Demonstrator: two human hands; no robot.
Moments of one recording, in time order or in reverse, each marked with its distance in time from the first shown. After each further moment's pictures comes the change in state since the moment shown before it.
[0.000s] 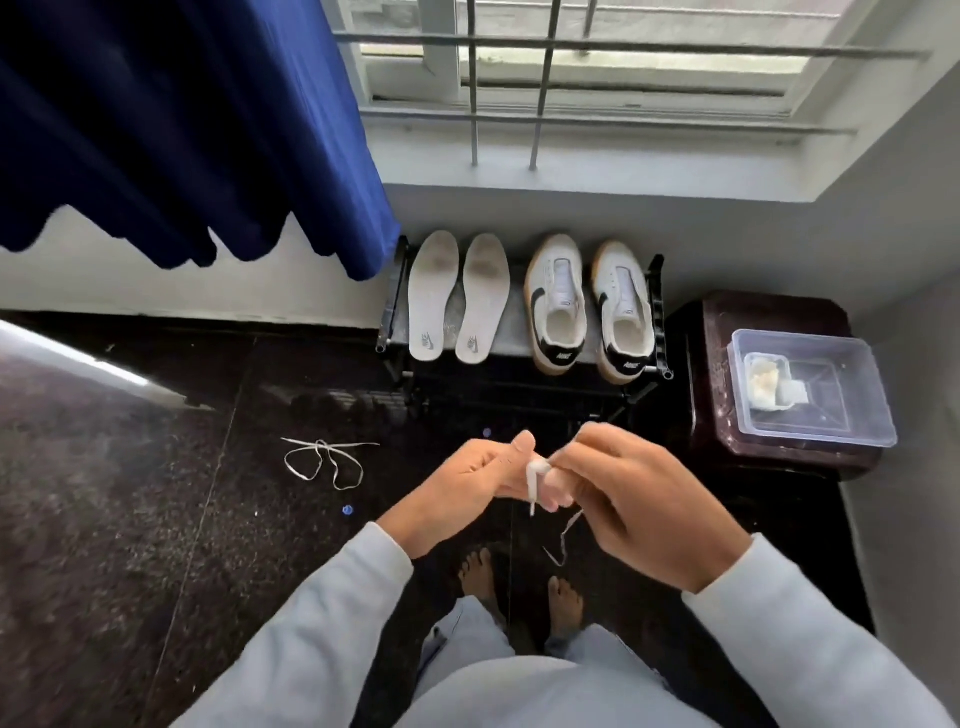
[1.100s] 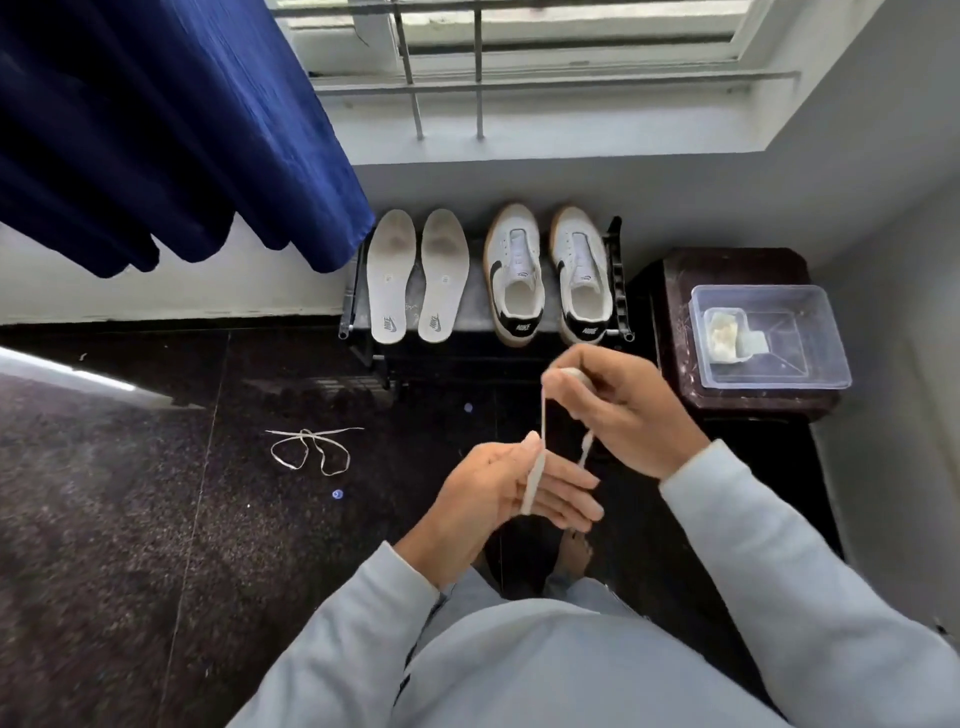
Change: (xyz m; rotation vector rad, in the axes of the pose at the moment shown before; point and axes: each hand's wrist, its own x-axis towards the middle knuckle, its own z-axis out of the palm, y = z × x) left_hand 0.003 0.013 0.073 -0.310 -0.084 -0.054; right_hand -0.001 0.046 -0.024 0.623 0.222 0.294
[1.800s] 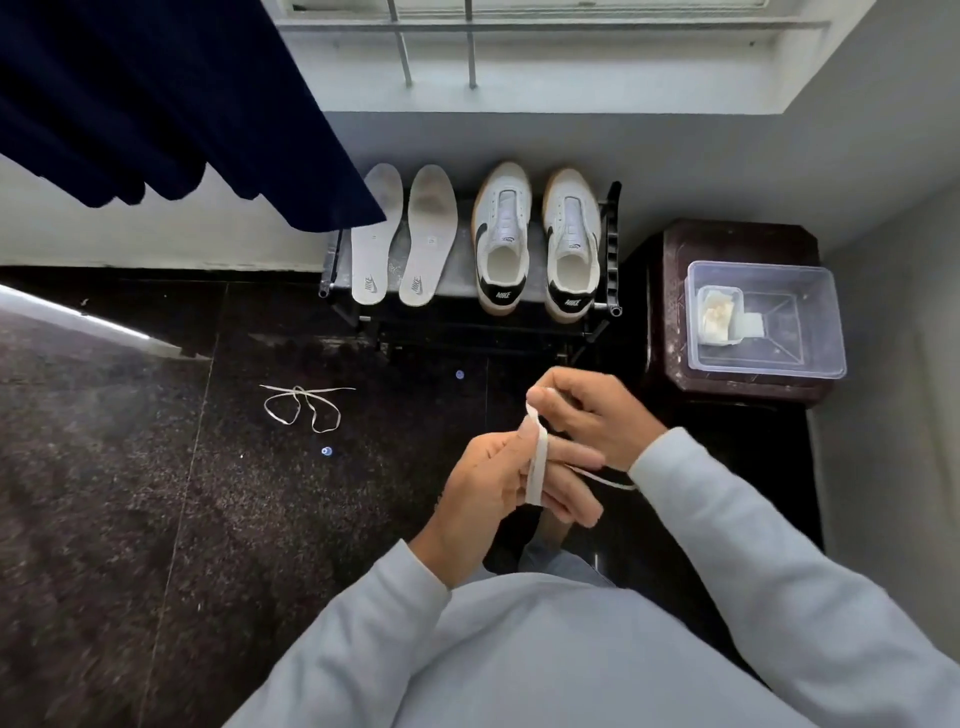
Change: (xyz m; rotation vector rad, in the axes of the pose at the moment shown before) left_hand 0.024 -0.029 0.062 -0.053 0.158 0.093; right_hand -0.025 0.067 -0.026 -0.130 -0.265 0.159
